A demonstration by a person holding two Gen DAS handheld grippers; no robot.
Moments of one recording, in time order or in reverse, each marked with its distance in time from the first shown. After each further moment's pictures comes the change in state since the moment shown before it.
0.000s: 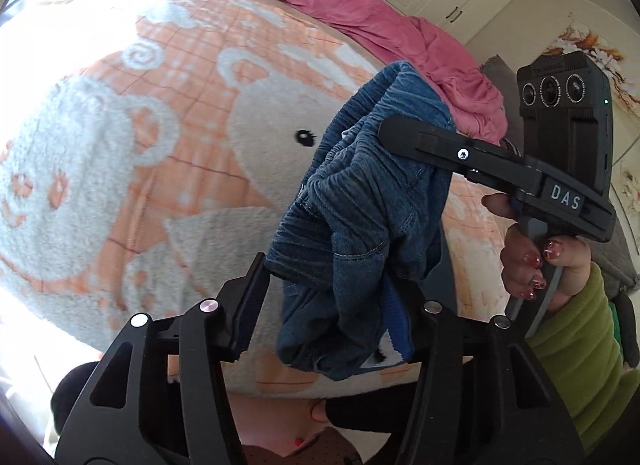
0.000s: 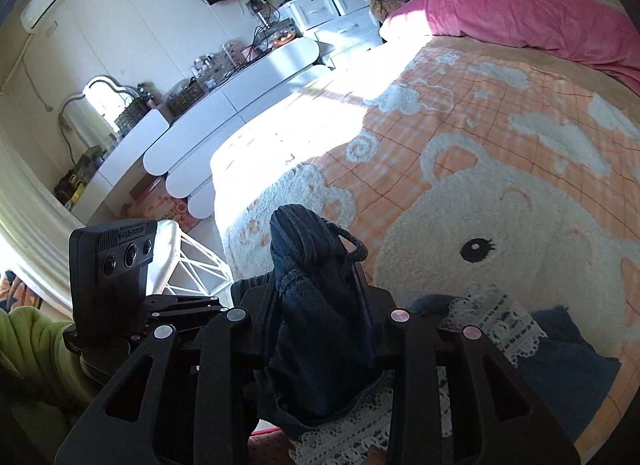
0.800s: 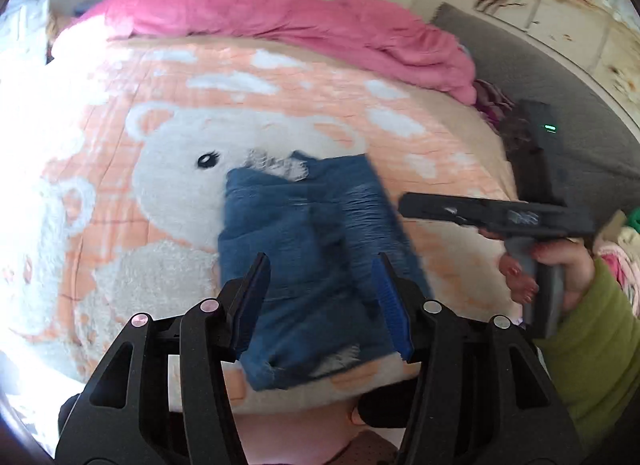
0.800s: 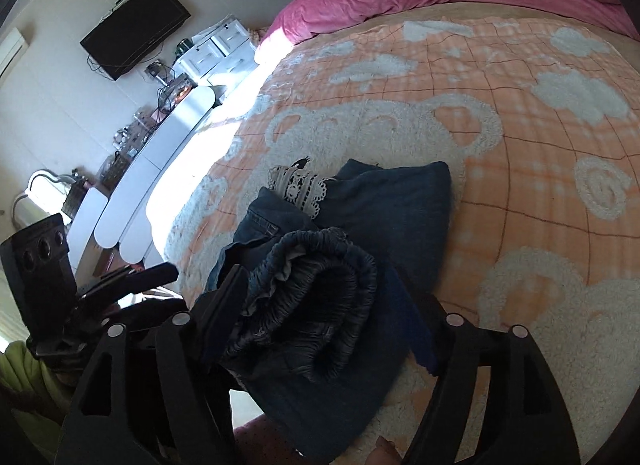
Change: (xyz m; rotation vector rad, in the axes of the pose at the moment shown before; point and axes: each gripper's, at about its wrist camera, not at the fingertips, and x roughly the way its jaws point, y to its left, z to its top) left arm 0.042 -0.097 -0.017 0.299 -0.003 0.060; right arm -0.089 -0.075 -0.118 0.332 -0.072 -0.227
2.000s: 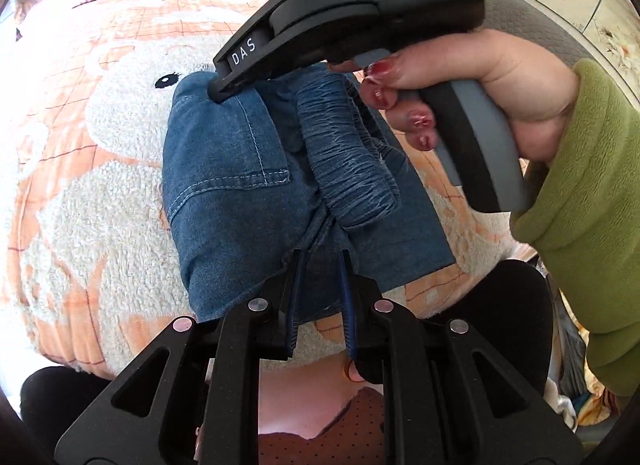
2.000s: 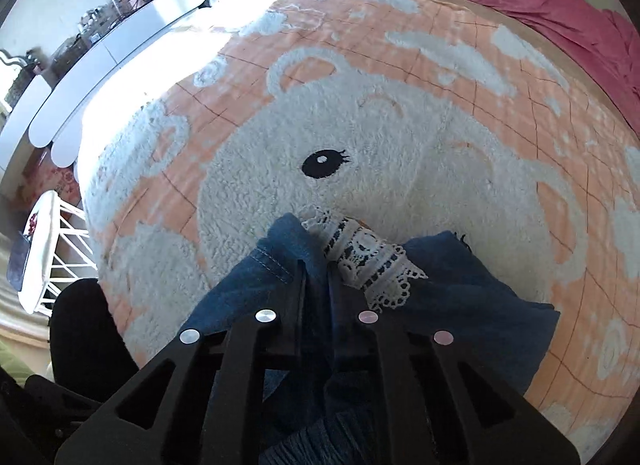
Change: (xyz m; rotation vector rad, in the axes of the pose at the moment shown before) left arm 0.032 0.004 -0.051 0.071 0.166 -0.055; right arm 0.130 0.066 0.070 -0.266 0.220 -0.231
